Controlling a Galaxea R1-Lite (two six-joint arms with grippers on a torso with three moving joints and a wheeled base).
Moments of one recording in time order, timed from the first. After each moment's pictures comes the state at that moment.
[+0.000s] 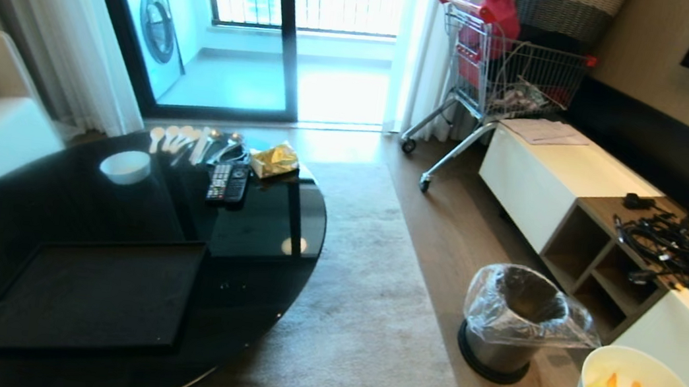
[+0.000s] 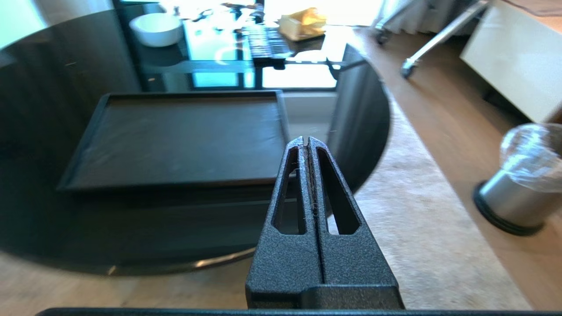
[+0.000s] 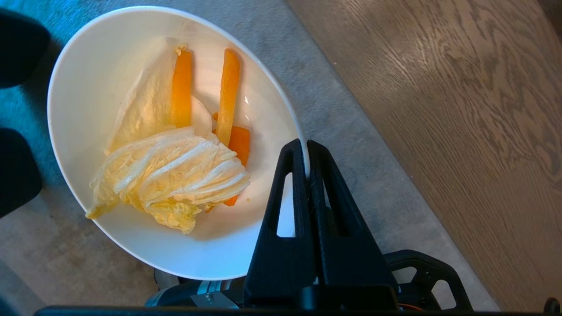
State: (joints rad) left arm 0.00 0.00 0.00 -0.01 0.01 -0.10; right arm -0.07 1.22 -0.64 0.38 -0.01 0.40
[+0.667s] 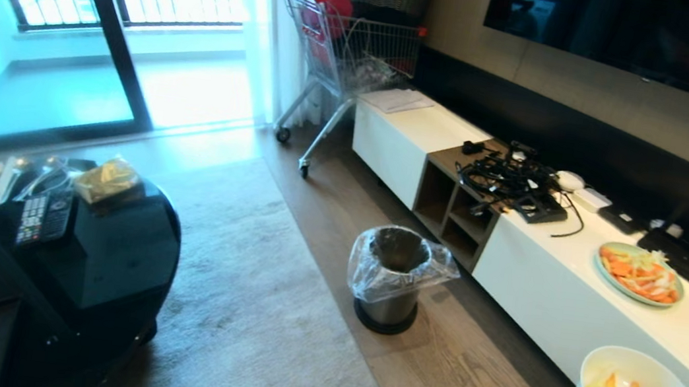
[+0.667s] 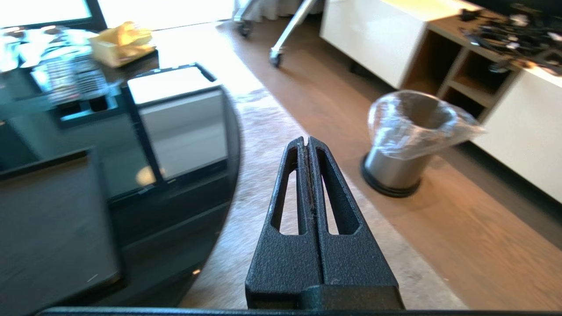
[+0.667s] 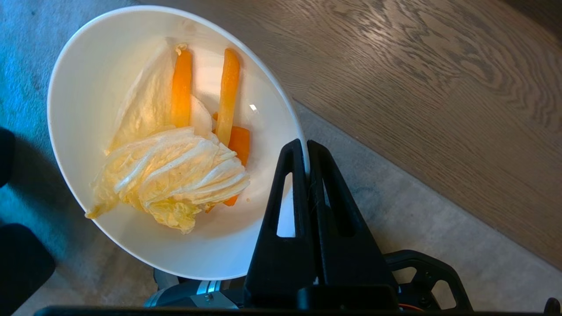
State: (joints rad) left arm 0.00 0.00 0.00 -0.01 0.01 -0.10; right arm -0.07 1.23 -0.64 0.38 -0.01 0.40
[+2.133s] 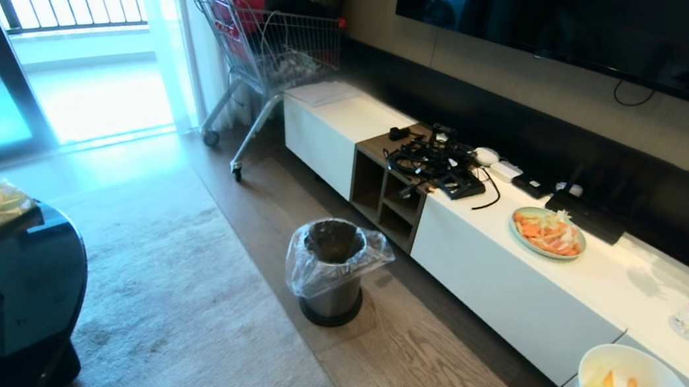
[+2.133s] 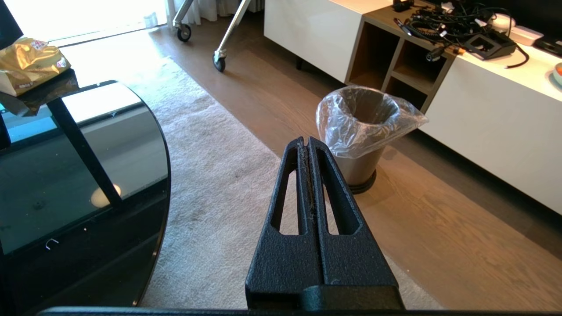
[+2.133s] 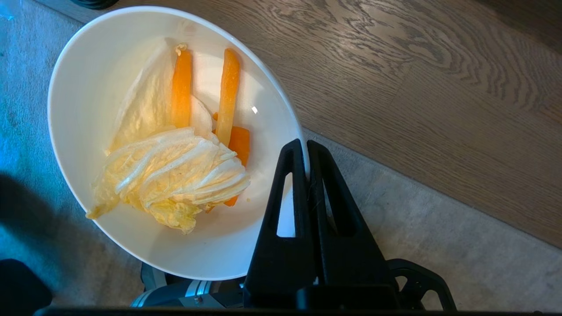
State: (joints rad) left arm 0.00 0.00 0.00 -0.01 0.01 -0.10; right arm -0.07 1.24 -0.64 0.37 -0.01 0.35
